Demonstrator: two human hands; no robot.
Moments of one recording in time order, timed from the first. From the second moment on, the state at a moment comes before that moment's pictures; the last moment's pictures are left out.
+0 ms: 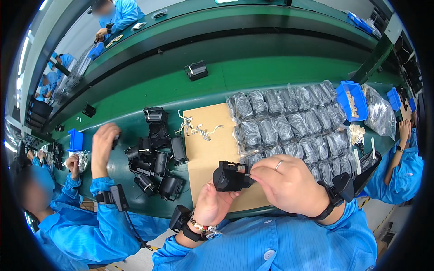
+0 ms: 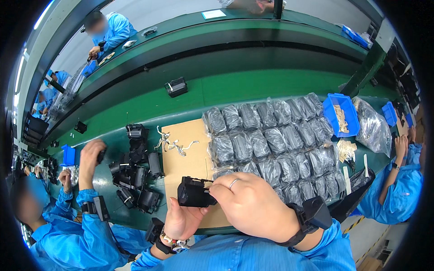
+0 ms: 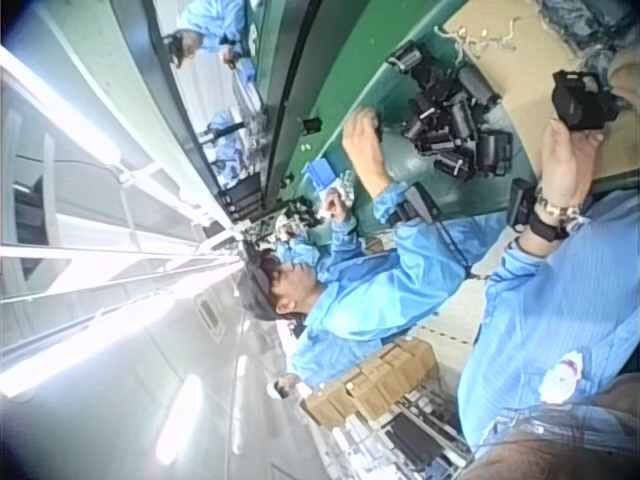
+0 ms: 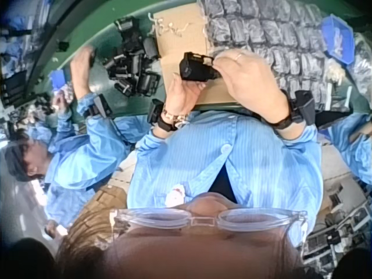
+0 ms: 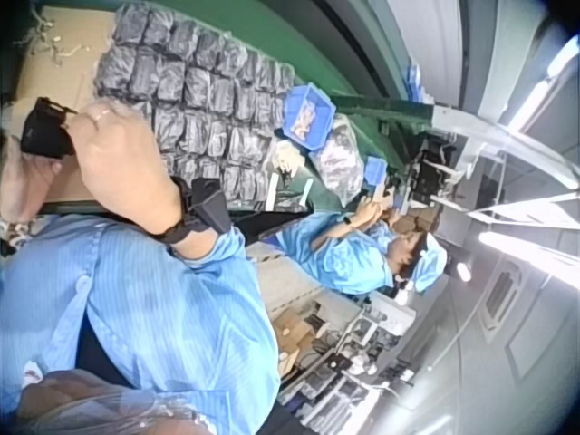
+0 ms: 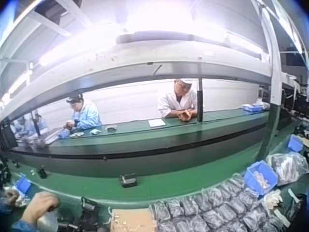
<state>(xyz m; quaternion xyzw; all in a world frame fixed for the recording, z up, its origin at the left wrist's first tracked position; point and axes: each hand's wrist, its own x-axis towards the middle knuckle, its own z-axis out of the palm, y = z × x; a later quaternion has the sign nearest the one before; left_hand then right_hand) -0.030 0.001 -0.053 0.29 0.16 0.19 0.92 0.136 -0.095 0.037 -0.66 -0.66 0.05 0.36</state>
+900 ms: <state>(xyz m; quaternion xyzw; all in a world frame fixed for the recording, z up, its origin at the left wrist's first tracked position) -0.025 -0.001 -0.053 0.26 0.19 0.17 0.93 0.146 -0.092 0.004 -0.65 -0.53 0.28 0.46</state>
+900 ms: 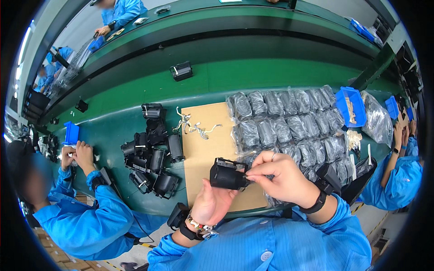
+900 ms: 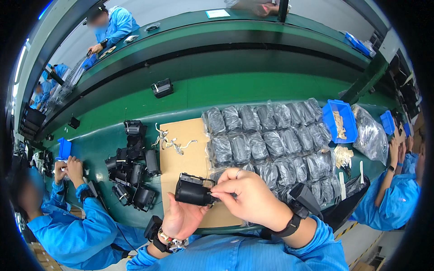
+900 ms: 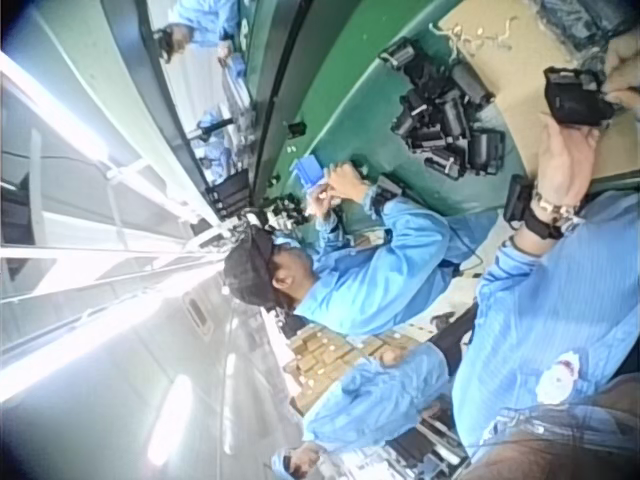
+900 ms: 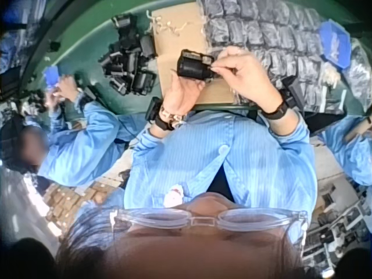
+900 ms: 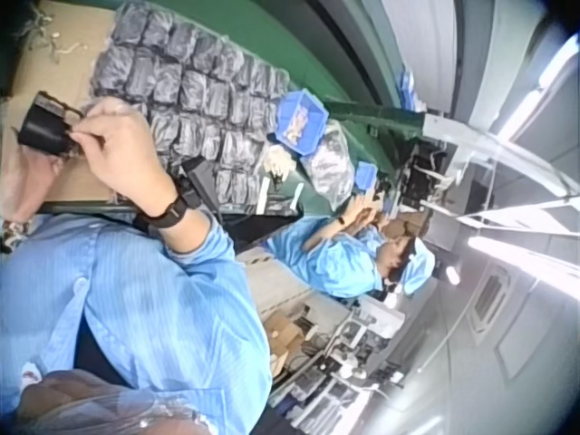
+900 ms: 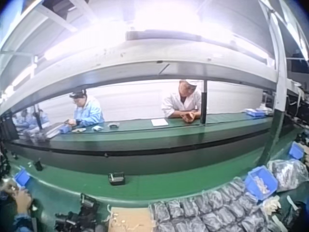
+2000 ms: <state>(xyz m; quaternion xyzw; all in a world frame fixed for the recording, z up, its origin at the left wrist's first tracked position) -0.026 -0.007 -0.058 0.21 0.22 0.19 0.93 0.143 -0.091 -0.004 -0.71 -0.50 0.23 0.43</state>
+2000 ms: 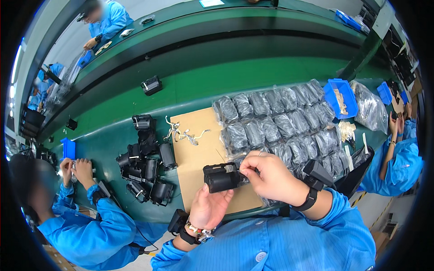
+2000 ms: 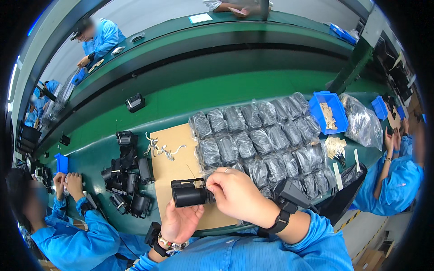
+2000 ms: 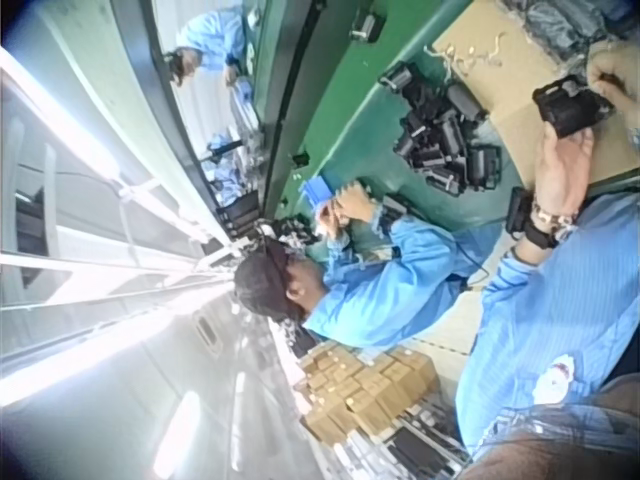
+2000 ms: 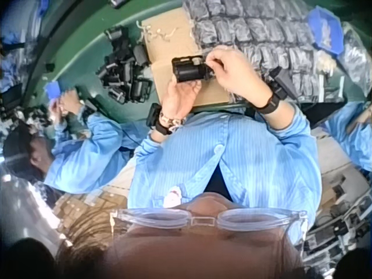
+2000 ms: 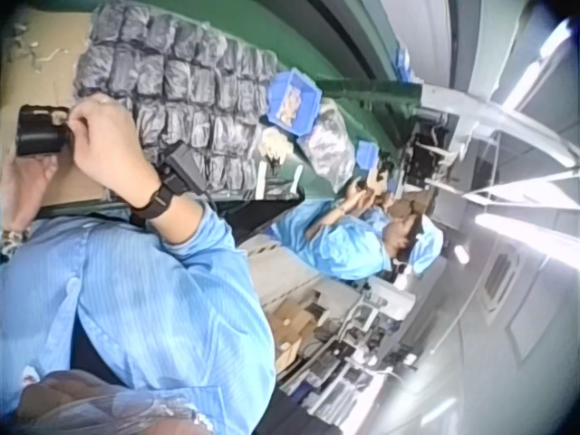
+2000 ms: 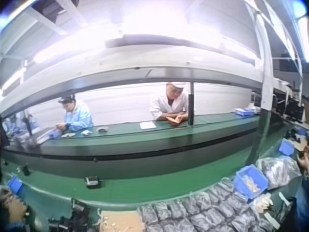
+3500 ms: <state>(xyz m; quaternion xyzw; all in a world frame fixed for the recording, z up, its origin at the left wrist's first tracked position) -0.020 0.001 -0.025 0.68 0.20 0.34 0.61 0.136 -0.096 -0.013 -0.55 -0.49 0.30 0.61</state>
